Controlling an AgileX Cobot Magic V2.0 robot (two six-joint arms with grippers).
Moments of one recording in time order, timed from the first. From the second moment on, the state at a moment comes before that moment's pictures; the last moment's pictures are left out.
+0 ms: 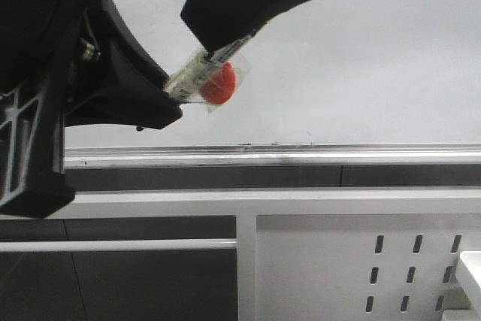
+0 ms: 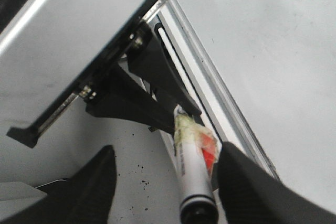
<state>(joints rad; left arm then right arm) -0.97 1.20 -0.66 0.83 0.23 -0.19 0.71 1.15 -0.89 0.53 0.48 -0.82</state>
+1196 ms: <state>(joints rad) -0.97 1.19 -0.71 0.75 0.28 -0.18 0.70 1.15 -0.90 0.51 0.46 -0.83</state>
